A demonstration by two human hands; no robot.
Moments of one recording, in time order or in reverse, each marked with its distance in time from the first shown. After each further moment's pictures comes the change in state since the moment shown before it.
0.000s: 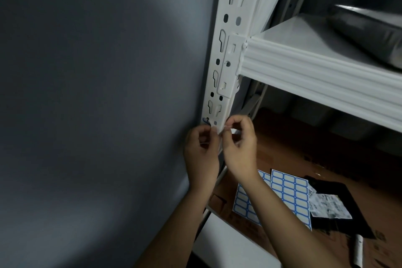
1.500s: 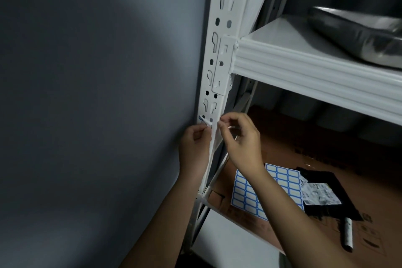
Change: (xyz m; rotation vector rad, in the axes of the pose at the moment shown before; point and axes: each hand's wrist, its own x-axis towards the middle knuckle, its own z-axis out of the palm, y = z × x) left_hand 0.013 0.009 -0.016 -0.064 -0.221 -0.239; right_hand -0.002 0.000 -0.016 -0.168 -0.035 -0.096
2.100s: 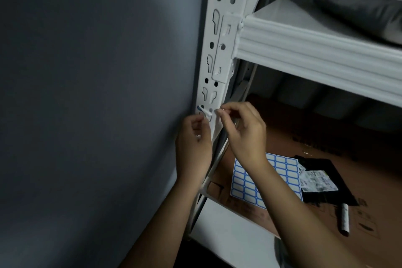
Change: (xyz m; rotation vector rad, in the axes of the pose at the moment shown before) left_hand -0.008 -0.001 -0.005 0.232 0.036 0.181; right_hand 0.000 -0.005 -0.001 -0.212 0.080 -0.115
